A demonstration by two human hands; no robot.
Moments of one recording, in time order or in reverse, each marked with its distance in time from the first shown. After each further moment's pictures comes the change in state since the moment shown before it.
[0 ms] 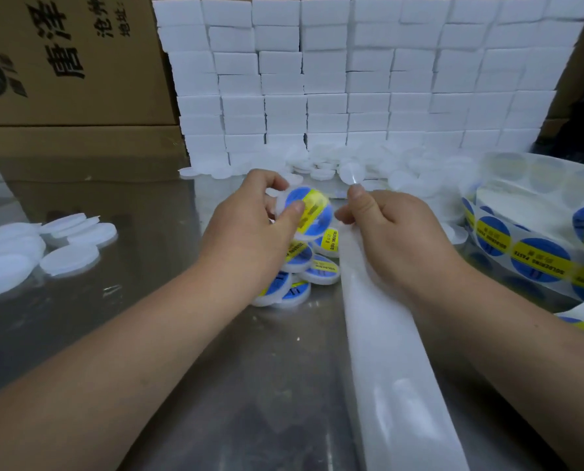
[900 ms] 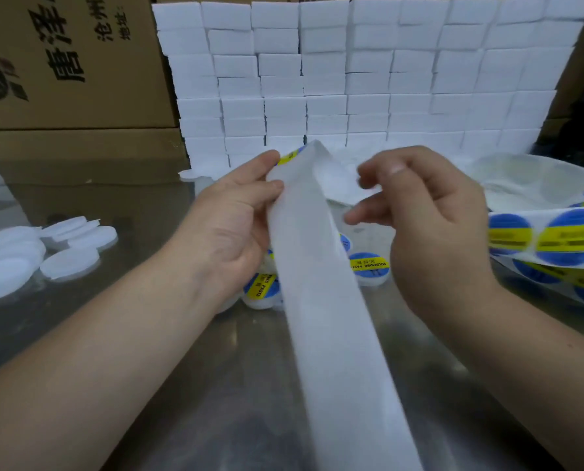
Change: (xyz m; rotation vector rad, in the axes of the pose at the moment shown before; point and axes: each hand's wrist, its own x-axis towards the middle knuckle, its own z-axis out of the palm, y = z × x) left_hand 0.010 0.025 -0.013 -1.174 -0.110 -0.443; right_hand -0.017 -0.025 -0.009 0.677 0.224 -0.175
